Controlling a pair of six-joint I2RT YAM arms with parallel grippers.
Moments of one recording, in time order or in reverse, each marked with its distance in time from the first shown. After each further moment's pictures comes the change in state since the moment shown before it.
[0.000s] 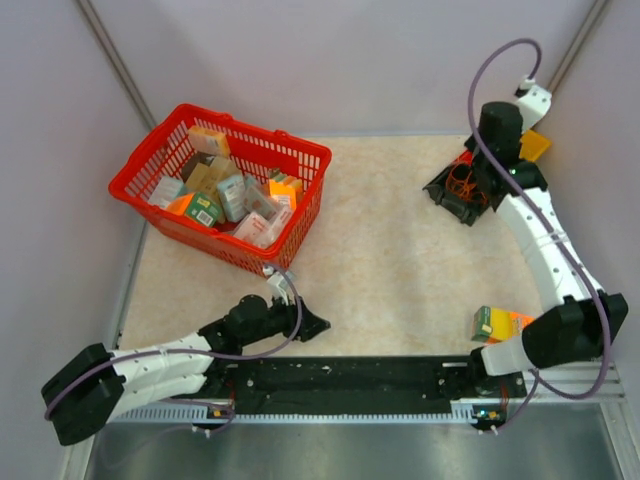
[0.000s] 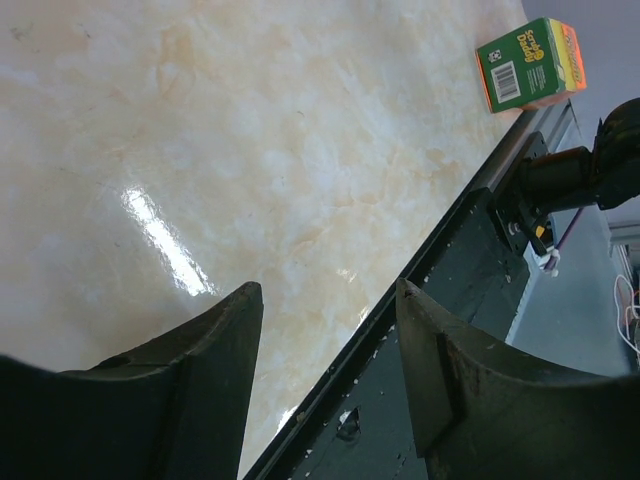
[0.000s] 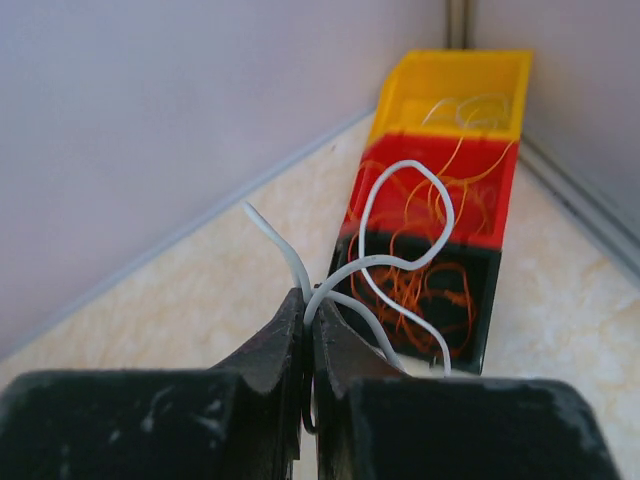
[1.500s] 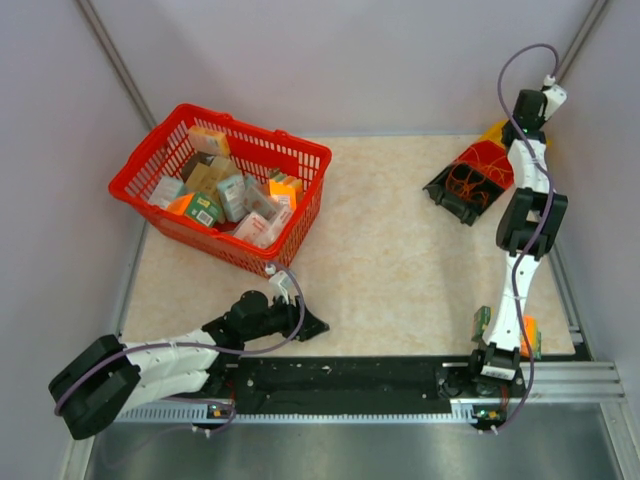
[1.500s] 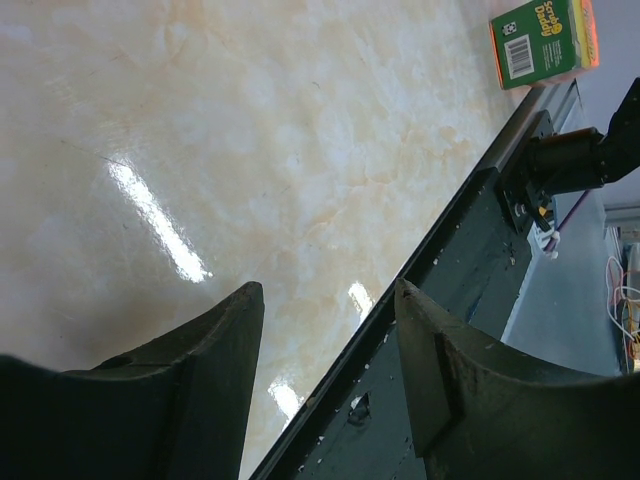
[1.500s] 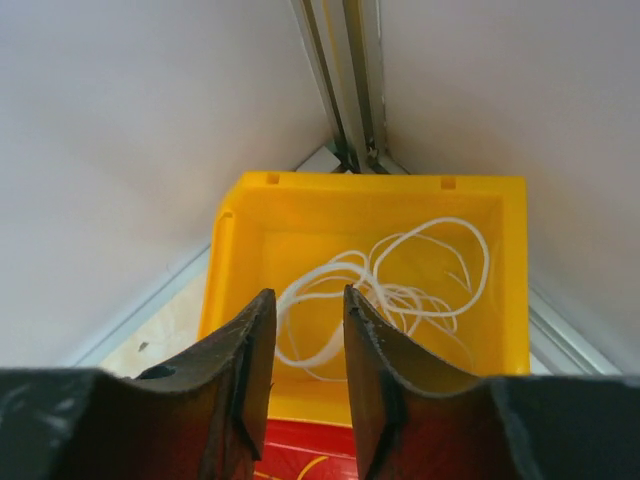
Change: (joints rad) left arm 0.084 0.103 -0.012 0.064 0.132 -0.001; right arm -0.456 1.126 0.902 0.132 -0.220 -0.102
